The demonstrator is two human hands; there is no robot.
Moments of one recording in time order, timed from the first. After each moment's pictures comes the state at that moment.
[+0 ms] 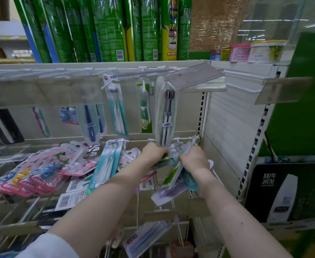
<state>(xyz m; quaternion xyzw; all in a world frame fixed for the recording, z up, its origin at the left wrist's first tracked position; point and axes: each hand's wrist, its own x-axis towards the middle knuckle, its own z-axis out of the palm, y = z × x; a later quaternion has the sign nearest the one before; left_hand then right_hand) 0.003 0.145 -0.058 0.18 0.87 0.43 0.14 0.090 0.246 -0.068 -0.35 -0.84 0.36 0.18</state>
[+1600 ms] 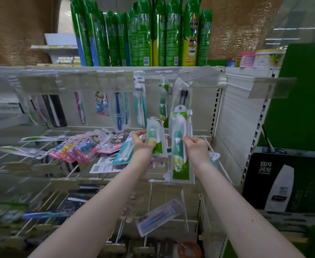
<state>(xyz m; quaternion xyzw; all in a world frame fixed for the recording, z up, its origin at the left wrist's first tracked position) 0.090 0.057 -0.049 0.06 0.66 0.75 0.02 0.138 0.192 -0.057 -0.16 -0.69 0.66 0.27</state>
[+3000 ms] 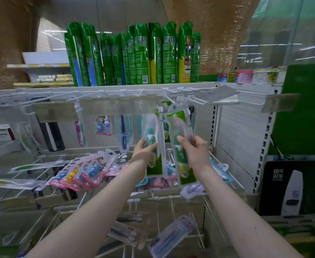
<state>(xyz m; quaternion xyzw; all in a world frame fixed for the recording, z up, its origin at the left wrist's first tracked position) 0.059 0.006 -0.005 0.13 0.69 0.71 0.09 0.131 0.128 -0.013 -0.07 -0.66 0.65 0.37</state>
